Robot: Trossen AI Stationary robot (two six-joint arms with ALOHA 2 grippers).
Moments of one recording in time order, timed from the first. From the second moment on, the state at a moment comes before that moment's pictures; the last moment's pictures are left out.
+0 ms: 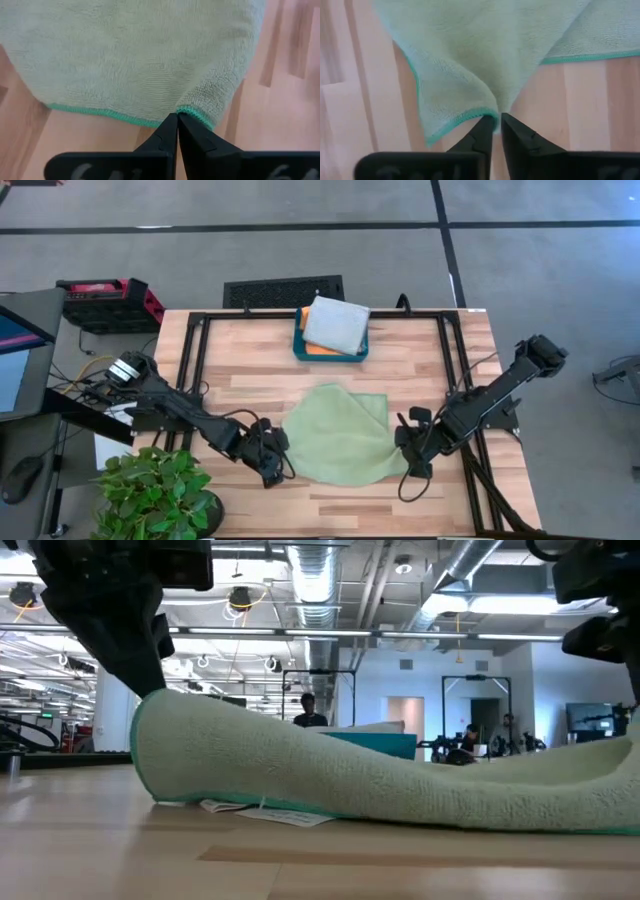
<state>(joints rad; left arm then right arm) -0.53 1.59 0.95 -0.42 -0.28 -0.81 0.64 1.35 0.83 -0.84 0.13 0.70</state>
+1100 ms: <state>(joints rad) -0.65 1.67 0.95 -0.31 -0.21 -1.06 0.72 1.23 0.87 -0.81 0.16 0.88</state>
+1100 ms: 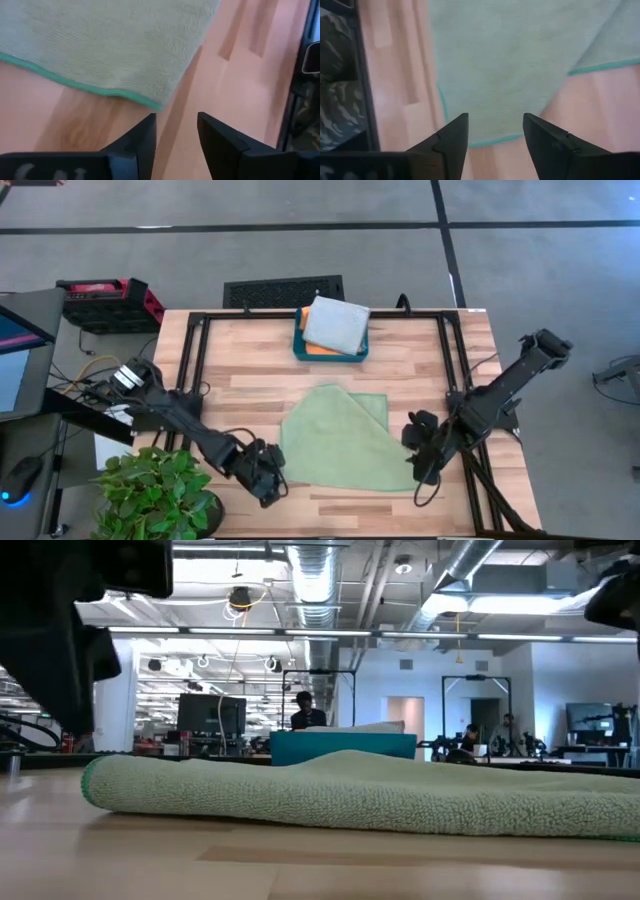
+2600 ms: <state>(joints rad) -0.66 1.79 0.95 -0.13 -0.35 -0.92 0.94 1.30 0.82 -0.77 0.29 1.70</state>
